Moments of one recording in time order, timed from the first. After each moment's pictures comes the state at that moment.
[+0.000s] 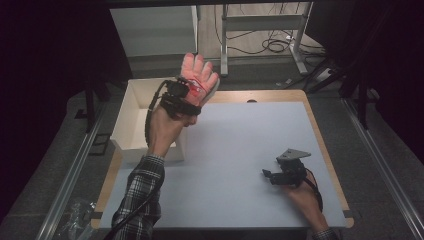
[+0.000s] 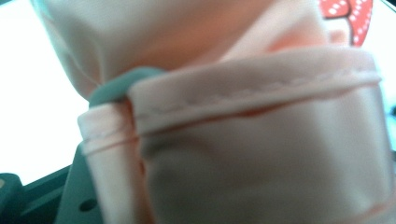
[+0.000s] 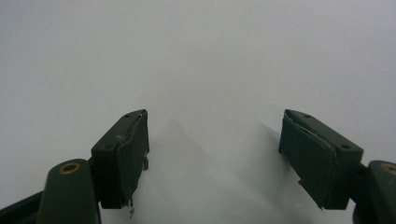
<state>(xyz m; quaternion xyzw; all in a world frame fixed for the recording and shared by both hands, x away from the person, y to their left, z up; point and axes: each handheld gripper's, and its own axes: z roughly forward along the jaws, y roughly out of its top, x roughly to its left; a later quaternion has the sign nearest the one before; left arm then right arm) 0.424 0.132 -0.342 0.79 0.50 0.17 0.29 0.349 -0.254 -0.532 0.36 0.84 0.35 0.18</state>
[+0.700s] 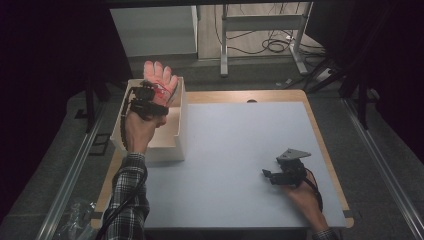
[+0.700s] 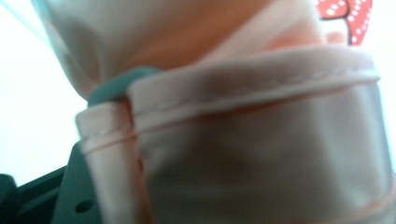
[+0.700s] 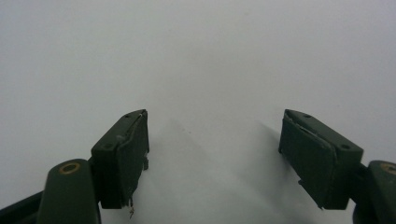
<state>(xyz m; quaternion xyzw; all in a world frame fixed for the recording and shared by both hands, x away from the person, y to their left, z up) 0.445 0.215 -0.397 0.73 0.60 0.19 0.26 0.349 -0.254 -0.532 0.36 0.84 0.35 0.18</state>
